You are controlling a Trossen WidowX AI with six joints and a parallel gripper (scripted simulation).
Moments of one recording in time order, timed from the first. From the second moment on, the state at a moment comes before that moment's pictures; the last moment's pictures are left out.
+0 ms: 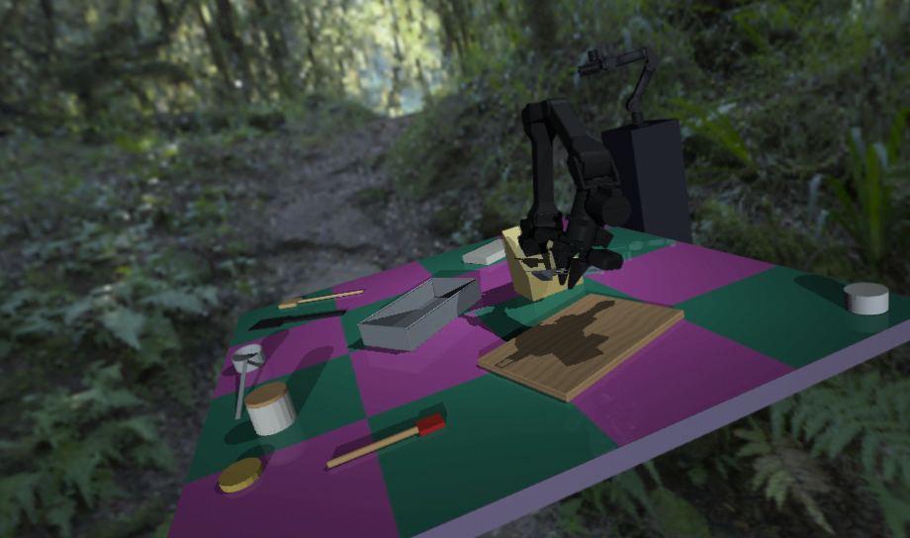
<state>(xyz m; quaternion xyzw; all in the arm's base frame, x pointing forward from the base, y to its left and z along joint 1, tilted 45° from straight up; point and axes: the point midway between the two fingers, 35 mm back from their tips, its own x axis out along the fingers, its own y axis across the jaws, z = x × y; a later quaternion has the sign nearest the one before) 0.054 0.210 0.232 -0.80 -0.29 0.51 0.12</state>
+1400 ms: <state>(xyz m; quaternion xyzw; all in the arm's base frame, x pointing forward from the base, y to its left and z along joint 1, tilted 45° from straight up) 0.050 0.184 0.282 -0.86 -0.31 0.29 0.30</state>
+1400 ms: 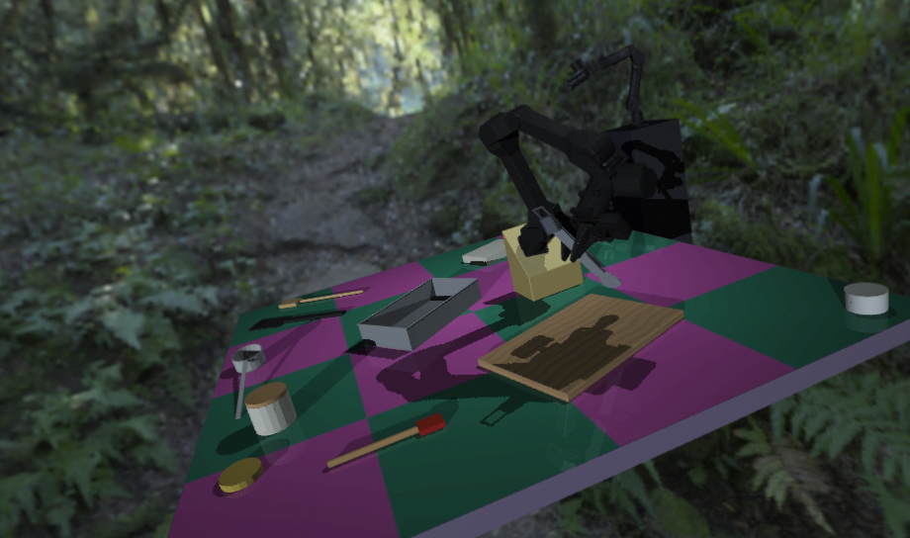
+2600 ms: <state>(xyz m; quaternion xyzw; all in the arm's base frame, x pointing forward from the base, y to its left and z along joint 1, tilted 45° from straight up) 0.051 0.184 0.278 -0.86 -0.30 0.30 0.29</state>
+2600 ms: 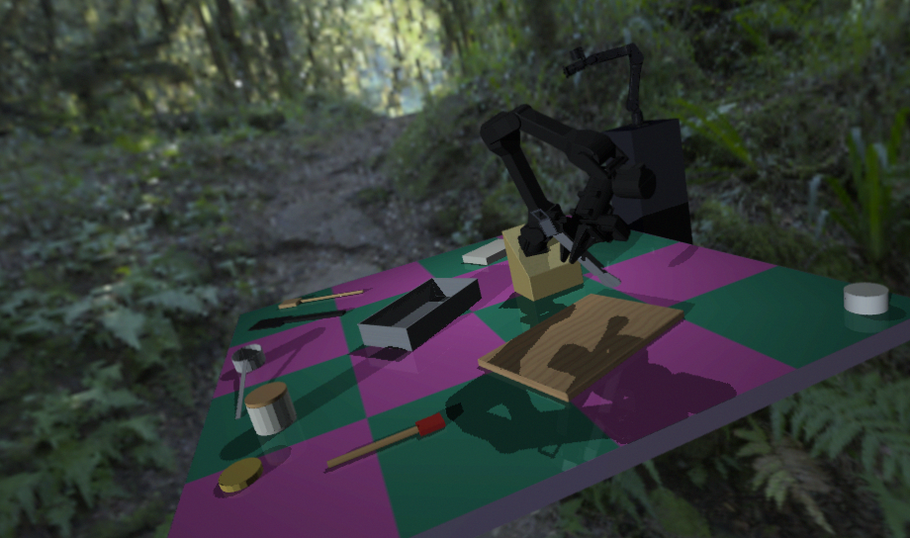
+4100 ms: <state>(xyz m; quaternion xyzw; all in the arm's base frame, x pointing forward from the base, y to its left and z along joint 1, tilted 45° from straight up) 0.055 0.211 0.231 -0.78 -0.30 0.54 0.12</state>
